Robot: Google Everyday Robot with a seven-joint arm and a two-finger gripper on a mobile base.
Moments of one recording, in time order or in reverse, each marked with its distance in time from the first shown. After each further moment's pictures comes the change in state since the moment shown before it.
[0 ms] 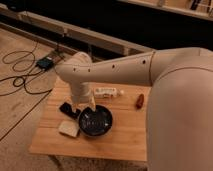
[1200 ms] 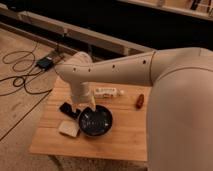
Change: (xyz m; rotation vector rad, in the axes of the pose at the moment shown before) arm -0.002 -0.003 0.002 -0.007 0.004 0.003
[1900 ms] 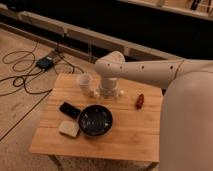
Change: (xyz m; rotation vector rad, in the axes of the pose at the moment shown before) arm -0.062 -0.139 0.038 -0.029 -0.023 0.100
